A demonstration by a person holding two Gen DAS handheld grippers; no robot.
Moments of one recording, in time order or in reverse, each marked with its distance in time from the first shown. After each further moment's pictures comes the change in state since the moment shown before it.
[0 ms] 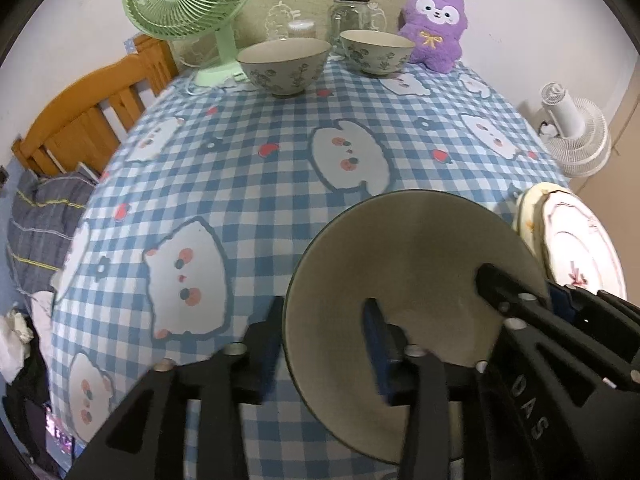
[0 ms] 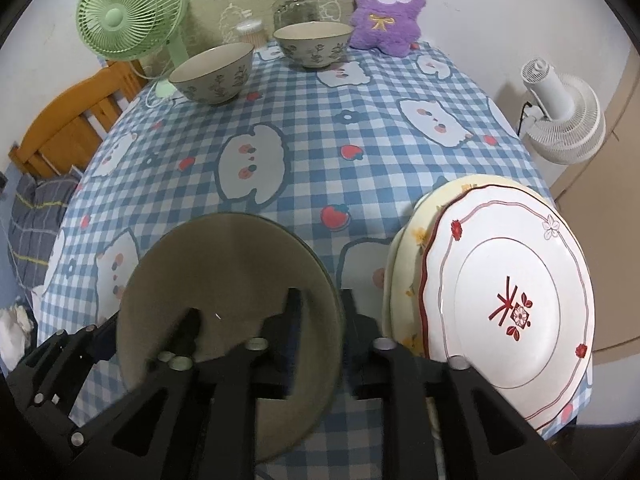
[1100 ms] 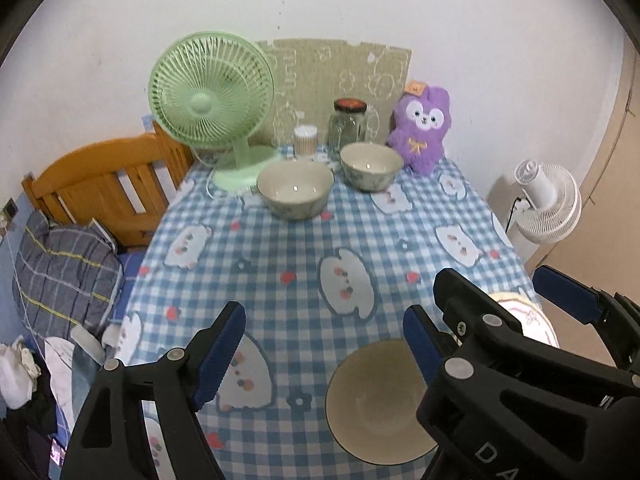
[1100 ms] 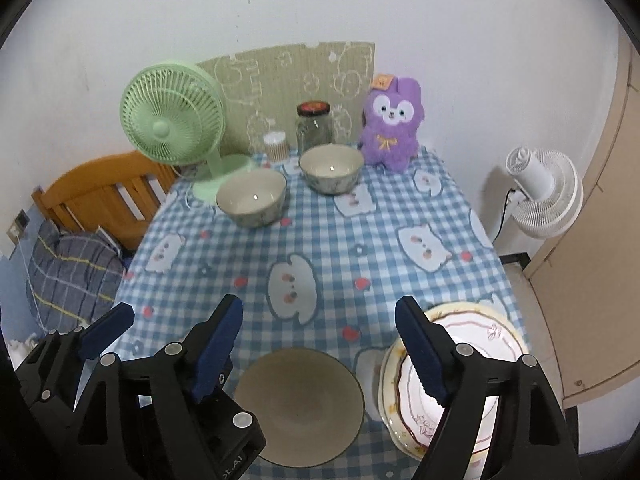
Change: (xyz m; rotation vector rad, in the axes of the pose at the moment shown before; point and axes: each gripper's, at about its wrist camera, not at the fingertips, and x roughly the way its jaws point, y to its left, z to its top) left arm -0.116 0.022 0.075 -0.003 -0.223 -0.022; right arm -0.130 0.027 0.069 -0.006 -0.252 0.011
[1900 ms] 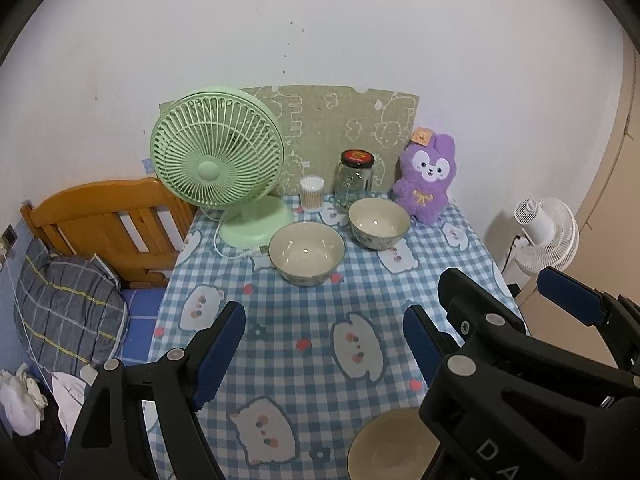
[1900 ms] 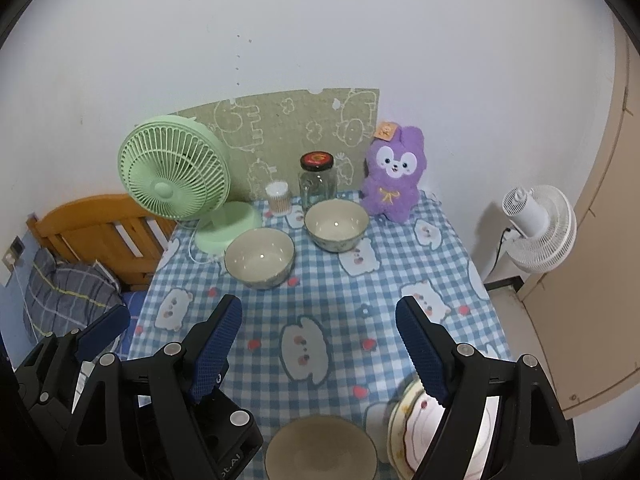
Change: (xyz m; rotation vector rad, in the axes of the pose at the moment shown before) left arm -0.006 0.021 0.077 0.003 -0.067 -0.010; right arm -0.008 0.025 0.080 0.008 -0.068 -0.033
